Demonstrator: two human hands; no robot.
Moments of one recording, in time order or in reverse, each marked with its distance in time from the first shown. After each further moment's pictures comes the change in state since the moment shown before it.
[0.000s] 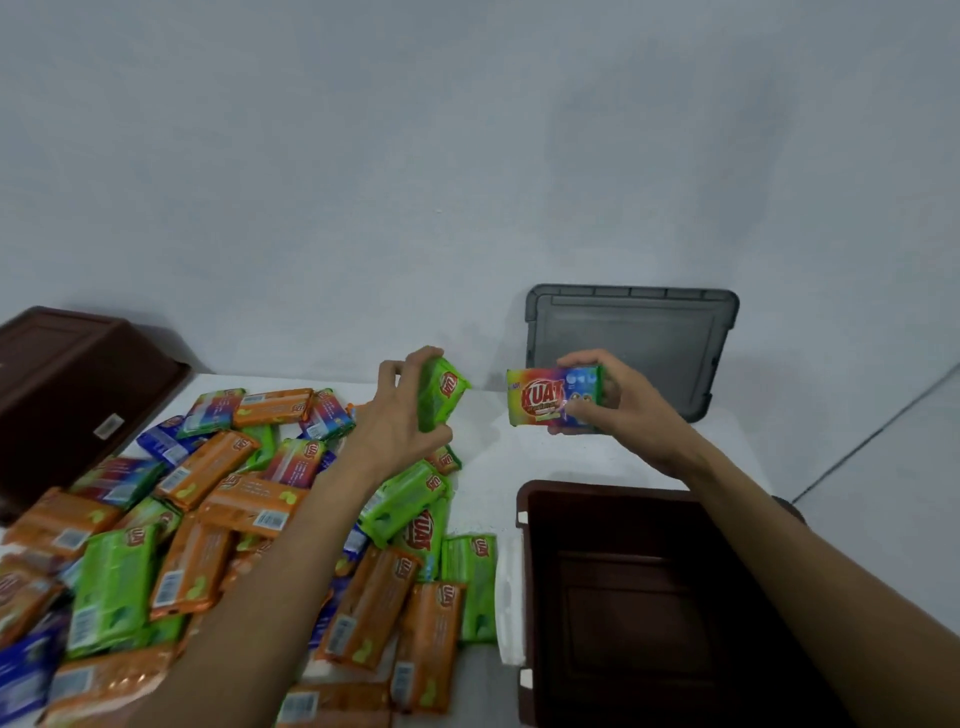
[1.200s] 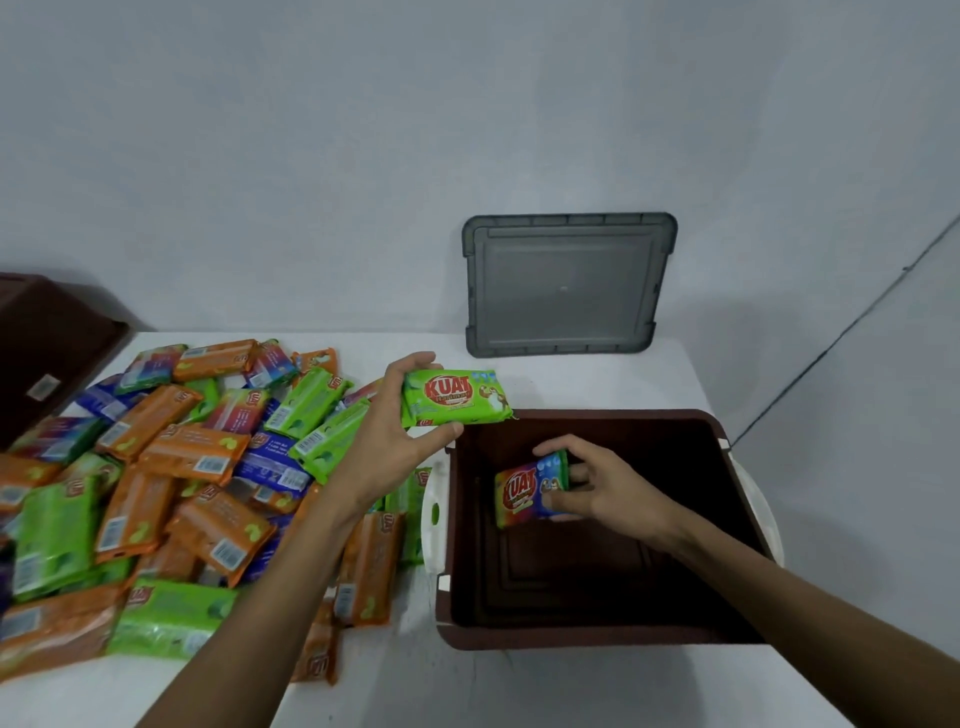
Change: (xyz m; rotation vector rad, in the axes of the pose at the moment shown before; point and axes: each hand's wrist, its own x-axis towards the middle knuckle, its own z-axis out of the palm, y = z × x) left_hand -0.074 0.074 0.053 -0.602 -0.067 -0.046; right_hand -0.118 0.093 0.004 0.083 -0.123 0.306
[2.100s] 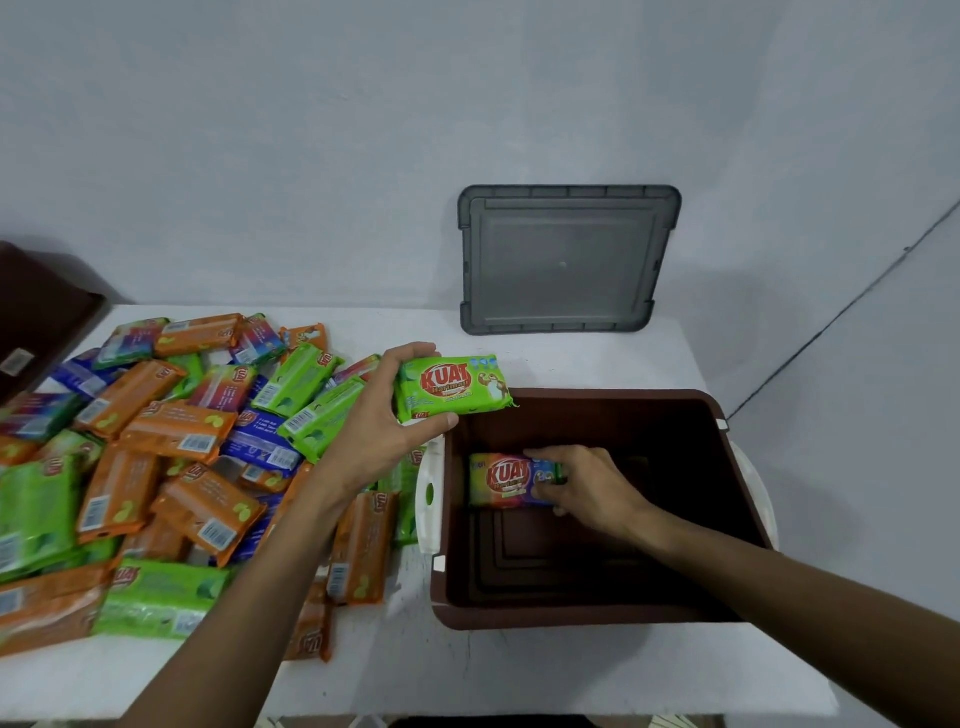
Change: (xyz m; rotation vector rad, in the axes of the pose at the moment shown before) left_hand -0.002 -0.010 -0.002 -0.091 -0.050 -0.052; right_hand 0.020 0.027 0.016 -0.601 0.190 0.040
